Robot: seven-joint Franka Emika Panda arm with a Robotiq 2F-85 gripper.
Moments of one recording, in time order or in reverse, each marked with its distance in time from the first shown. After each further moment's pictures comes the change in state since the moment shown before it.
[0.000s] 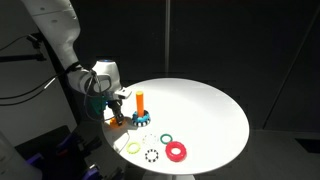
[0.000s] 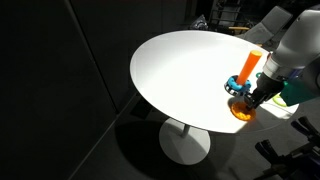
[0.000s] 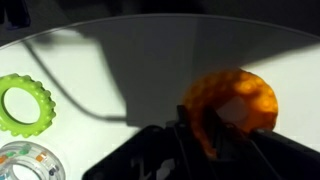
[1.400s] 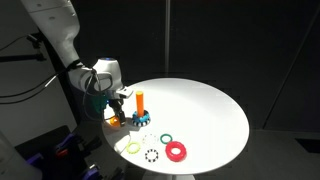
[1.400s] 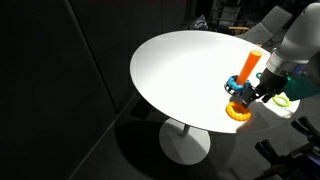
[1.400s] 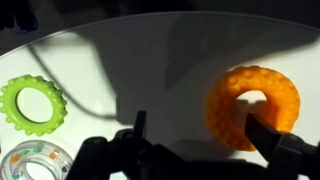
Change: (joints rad) arm -0.083 -0.032 0.052 -0.004 0.000 -0.028 0.000
